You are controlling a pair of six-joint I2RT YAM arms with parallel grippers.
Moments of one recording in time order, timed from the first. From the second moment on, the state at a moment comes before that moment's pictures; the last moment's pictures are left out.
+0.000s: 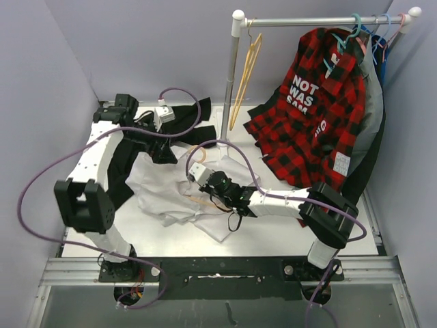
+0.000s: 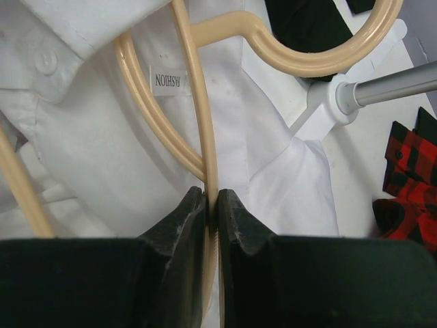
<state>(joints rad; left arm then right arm) -0.10 1.62 1.60 -1.12 0.88 0.76 1.00 1.68 0.90 0.24 0.38 -0.36</state>
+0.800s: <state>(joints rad) -0.08 2.11 1.76 -1.46 0.94 1.14 1.01 1.72 0.92 0.25 0.40 -0.36</state>
